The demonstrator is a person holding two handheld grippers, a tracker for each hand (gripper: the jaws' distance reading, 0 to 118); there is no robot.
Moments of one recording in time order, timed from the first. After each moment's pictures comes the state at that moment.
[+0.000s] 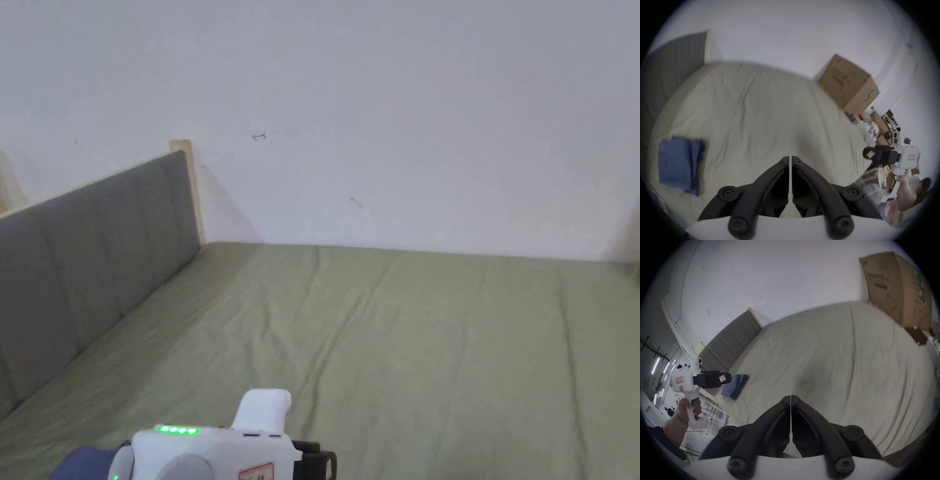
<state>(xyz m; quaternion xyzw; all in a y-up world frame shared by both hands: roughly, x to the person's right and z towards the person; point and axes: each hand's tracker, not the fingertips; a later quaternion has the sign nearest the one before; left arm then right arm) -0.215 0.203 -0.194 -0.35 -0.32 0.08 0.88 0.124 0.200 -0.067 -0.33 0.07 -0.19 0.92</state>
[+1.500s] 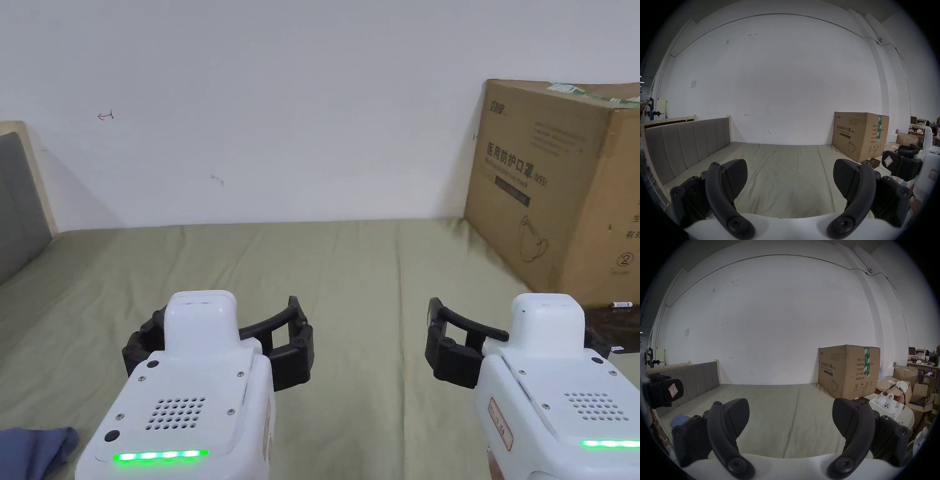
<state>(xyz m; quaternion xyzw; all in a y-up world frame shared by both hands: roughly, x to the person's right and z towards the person) -0.102 0.246 -0.067 -0.02 -0.17 0.02 0.98 0.128 0.235 0.002 -0.02 -0.18 -0.02 0.98</state>
